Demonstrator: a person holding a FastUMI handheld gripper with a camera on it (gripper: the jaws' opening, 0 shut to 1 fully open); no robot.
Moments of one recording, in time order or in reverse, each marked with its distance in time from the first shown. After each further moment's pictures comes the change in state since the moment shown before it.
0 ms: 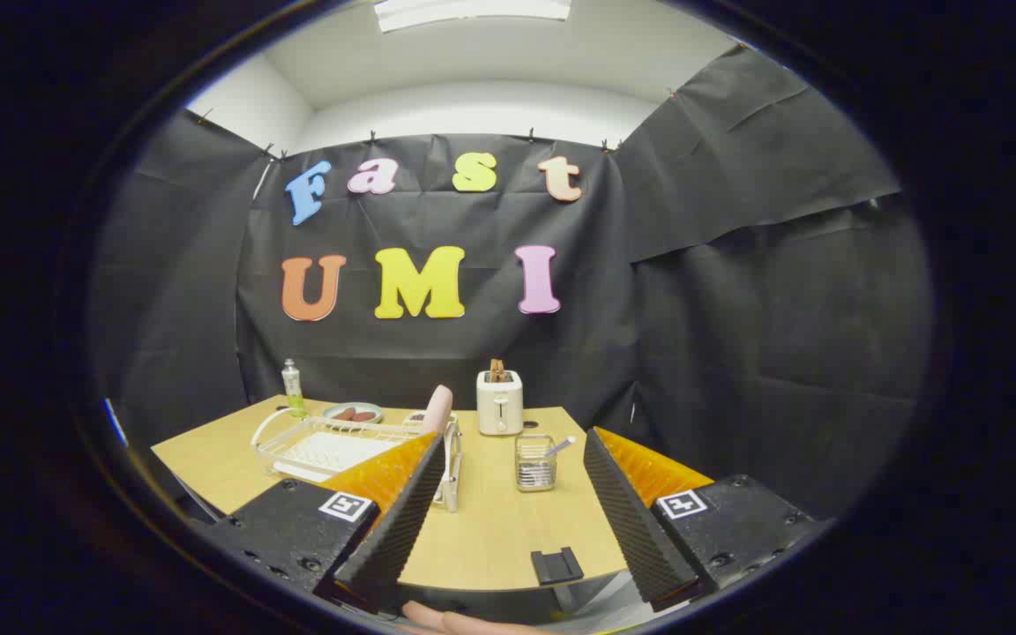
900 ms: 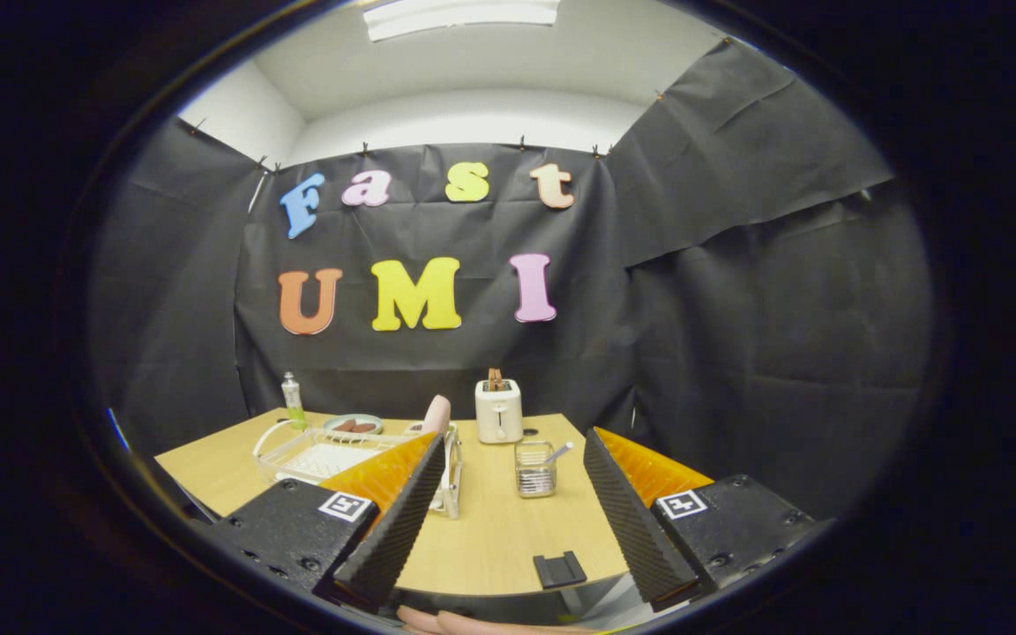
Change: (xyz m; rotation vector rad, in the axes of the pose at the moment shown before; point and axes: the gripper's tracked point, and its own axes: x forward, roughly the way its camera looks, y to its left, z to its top) arm 0.002 -0.002 0.006 0.033 -0.043 0.013
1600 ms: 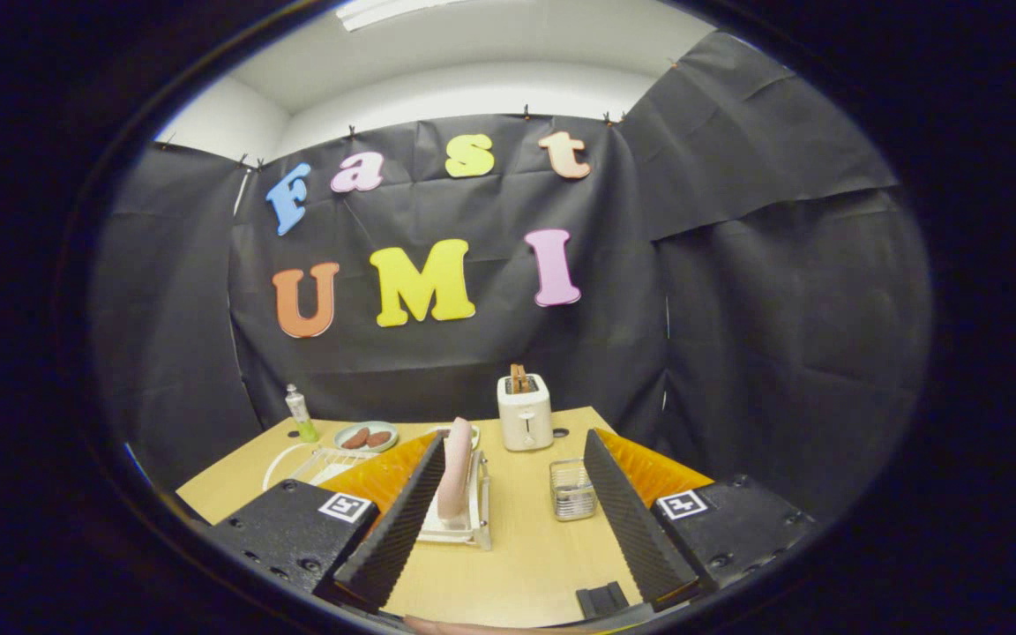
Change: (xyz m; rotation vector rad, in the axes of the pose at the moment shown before) arm 0.123 0.042 0.054 0.031 0.154 0.049
